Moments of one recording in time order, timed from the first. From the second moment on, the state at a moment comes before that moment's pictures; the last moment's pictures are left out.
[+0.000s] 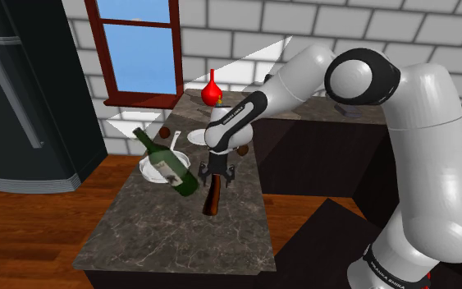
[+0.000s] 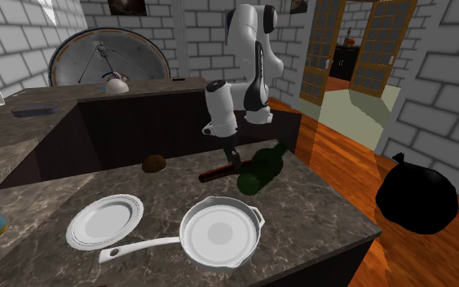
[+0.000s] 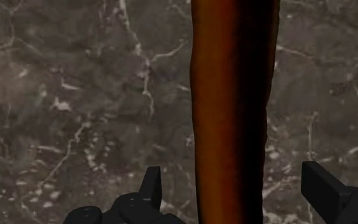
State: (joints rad) arm 0.04 0.56 0.11 -1.92 0.17 2.39 0.78
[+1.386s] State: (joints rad) arm 0.04 0.52 0.11 -1.92 0.17 2.35 0.79
